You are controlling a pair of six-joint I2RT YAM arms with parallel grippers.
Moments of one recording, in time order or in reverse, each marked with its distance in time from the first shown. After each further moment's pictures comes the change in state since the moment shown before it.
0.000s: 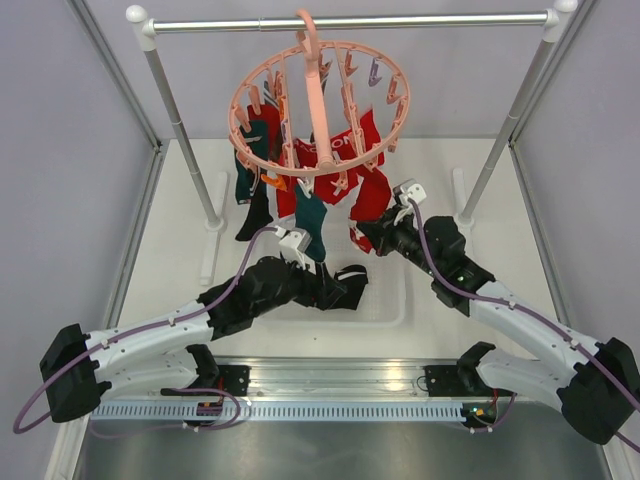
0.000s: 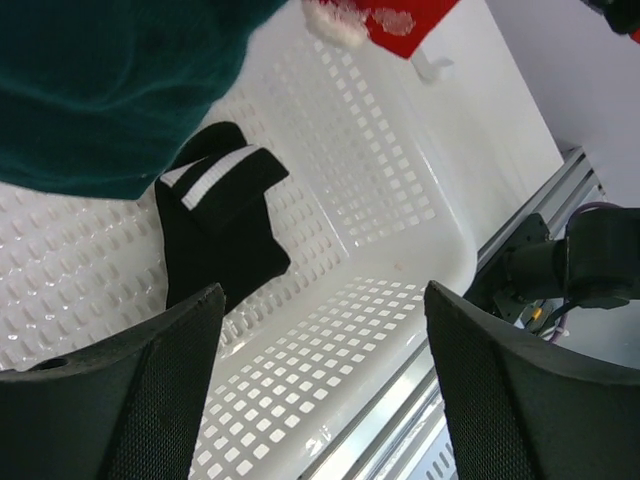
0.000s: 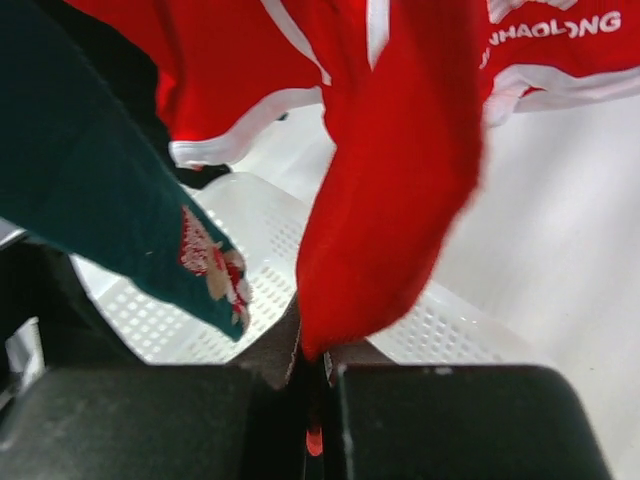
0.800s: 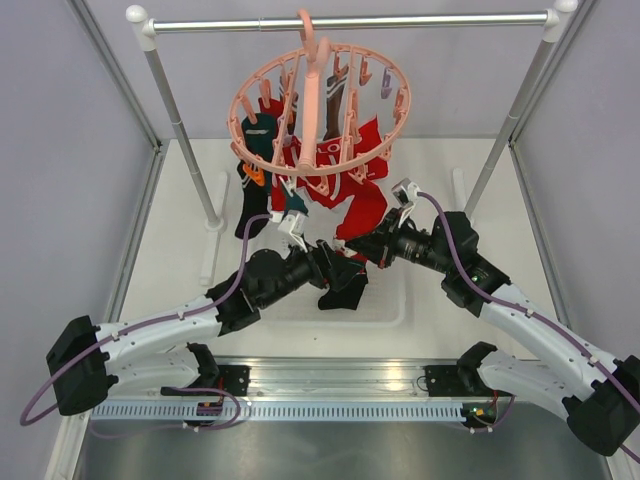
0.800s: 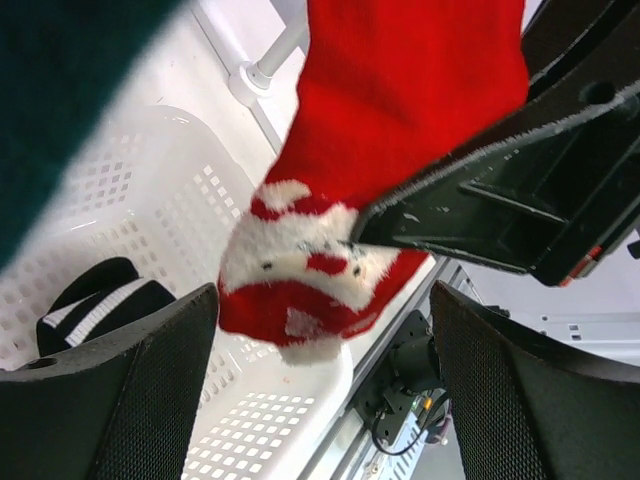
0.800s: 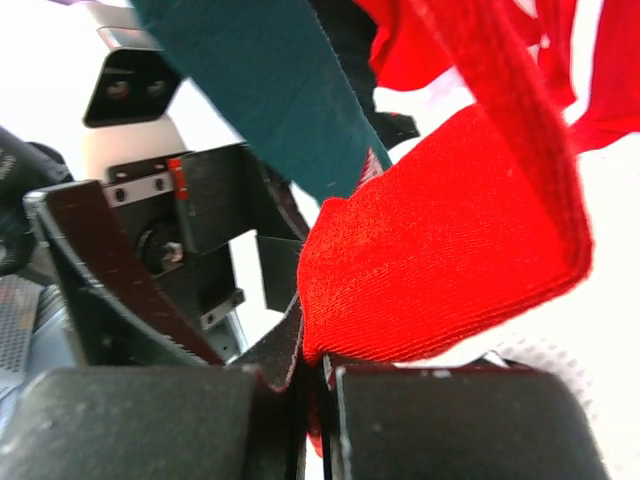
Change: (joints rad) left arm 0.000 0.064 0.029 0.351 -0.001 -0.094; right arm -0.007 -0.086 0.087 -0.159 -0.338 0.220
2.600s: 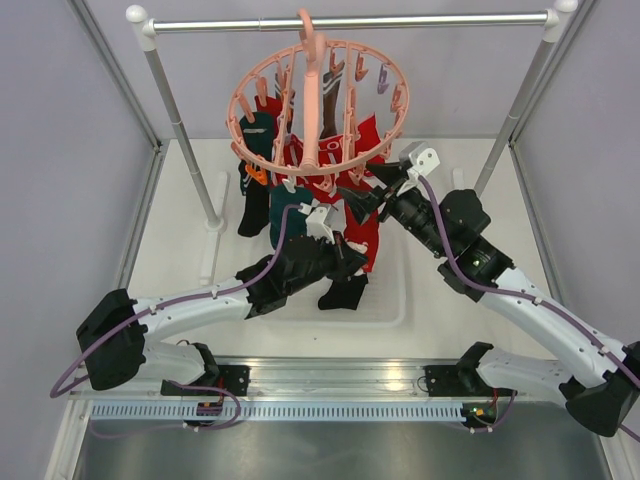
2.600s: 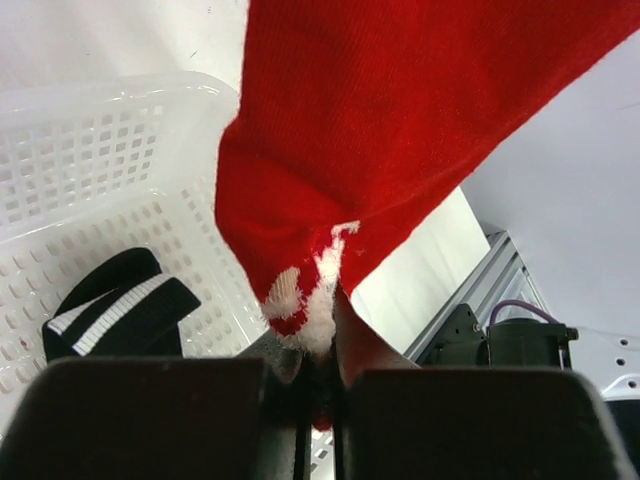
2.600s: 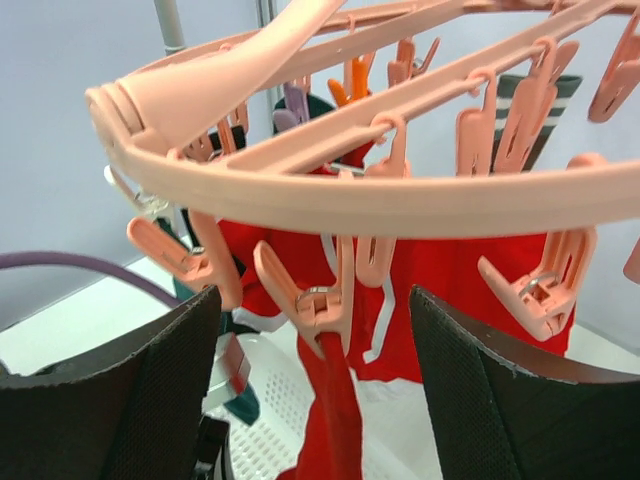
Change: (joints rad) left arm -0.002 0.248 0.166 -0.095 -0.010 0.009; right arm 0.102 0.090 0.279 0.082 0.406 -0.415
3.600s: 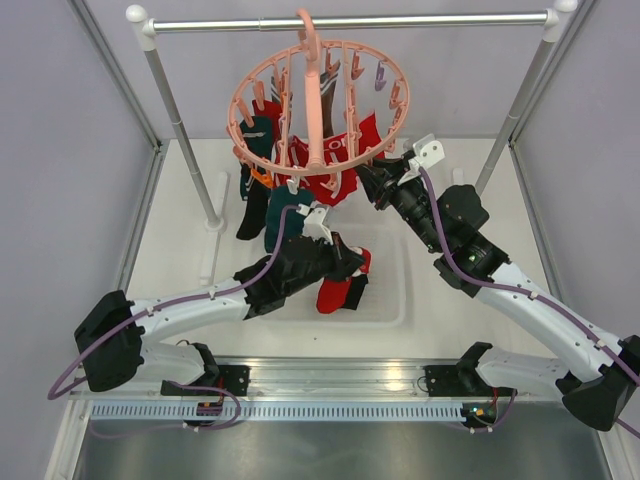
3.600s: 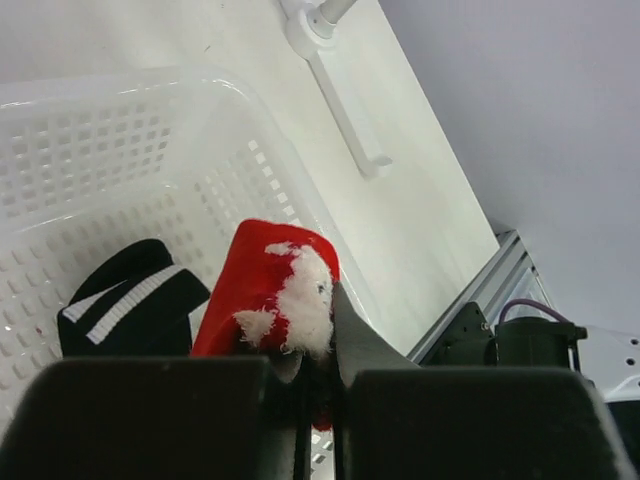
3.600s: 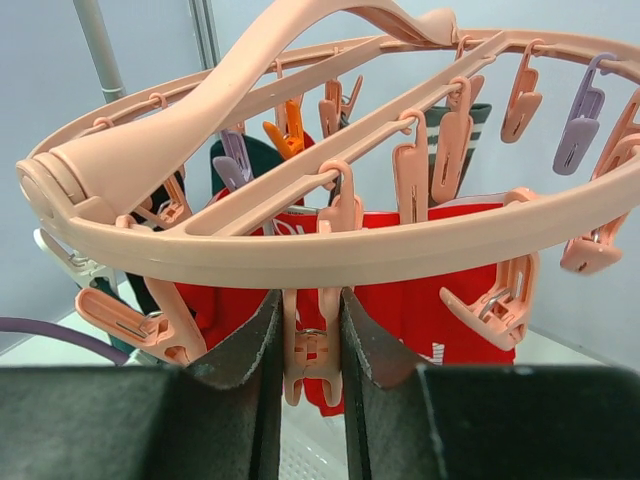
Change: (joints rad) left arm 0.000 -0.014 -0.001 -0.027 0.000 0.000; right arm 0.008 0.042 0.043 0.051 0.146 -0.043
